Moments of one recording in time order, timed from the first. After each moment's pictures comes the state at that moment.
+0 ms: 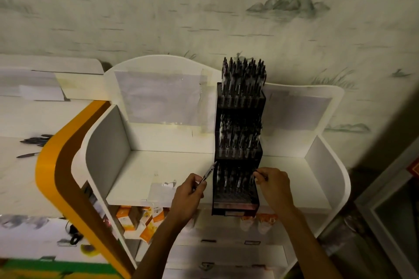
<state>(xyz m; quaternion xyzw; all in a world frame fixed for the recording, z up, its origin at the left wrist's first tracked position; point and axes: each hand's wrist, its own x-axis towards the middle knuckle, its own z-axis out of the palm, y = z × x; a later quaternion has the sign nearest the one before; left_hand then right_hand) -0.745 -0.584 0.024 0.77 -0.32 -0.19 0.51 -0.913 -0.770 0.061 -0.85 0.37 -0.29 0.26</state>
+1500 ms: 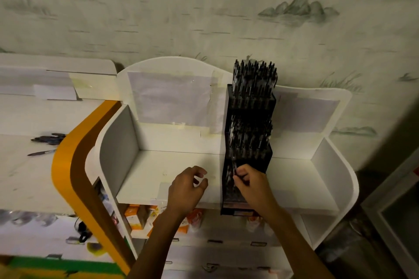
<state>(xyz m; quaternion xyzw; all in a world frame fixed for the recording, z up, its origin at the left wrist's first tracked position) -0.720 -0.562 0.050 0.83 -0.38 -0.06 0.41 -0.868 -0.716 0.059 -0.87 0.26 -0.28 0.30</state>
